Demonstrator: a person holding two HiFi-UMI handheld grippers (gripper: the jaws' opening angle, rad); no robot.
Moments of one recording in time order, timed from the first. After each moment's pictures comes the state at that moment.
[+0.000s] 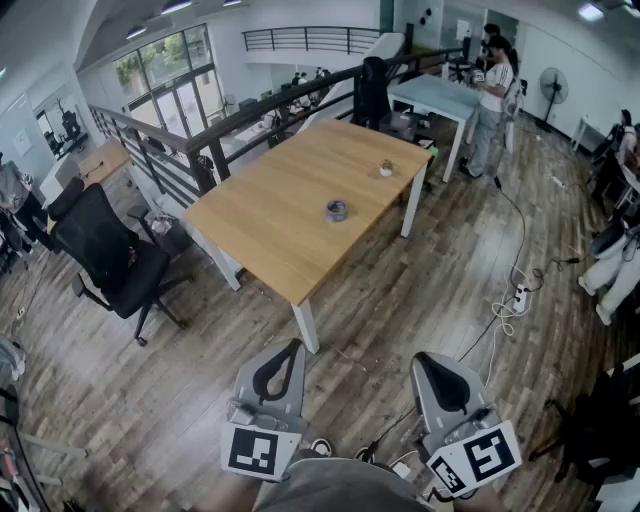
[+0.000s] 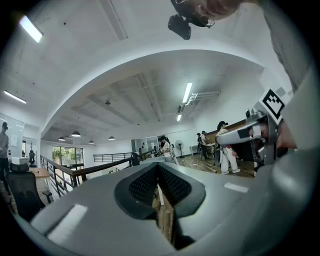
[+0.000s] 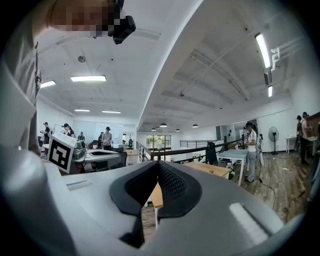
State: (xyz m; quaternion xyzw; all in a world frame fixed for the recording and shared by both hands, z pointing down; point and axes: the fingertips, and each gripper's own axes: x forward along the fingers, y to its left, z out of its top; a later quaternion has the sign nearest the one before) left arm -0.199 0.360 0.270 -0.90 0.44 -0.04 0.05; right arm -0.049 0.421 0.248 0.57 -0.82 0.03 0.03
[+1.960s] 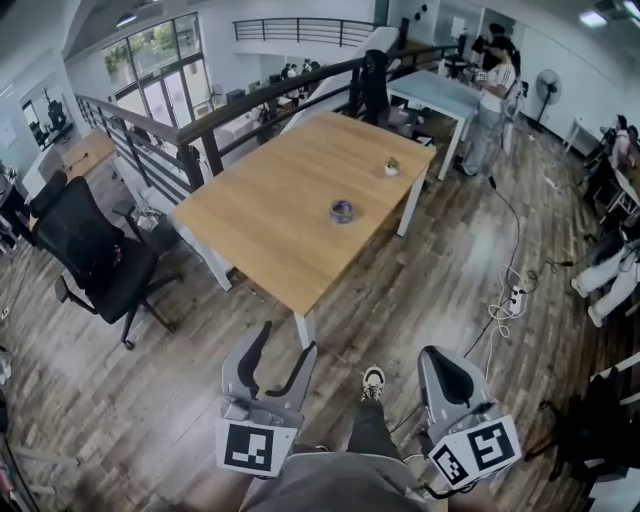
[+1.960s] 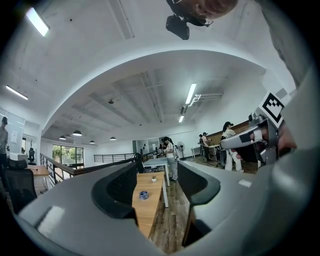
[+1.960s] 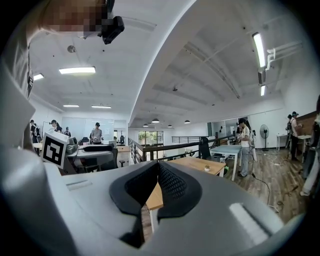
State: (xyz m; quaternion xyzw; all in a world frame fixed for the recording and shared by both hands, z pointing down) left arm -0.252 0.264 0.288 -0.90 0.44 -0.03 0.04; right arm -0.078 0.330 0.278 0.61 -0.79 0.05 0.04
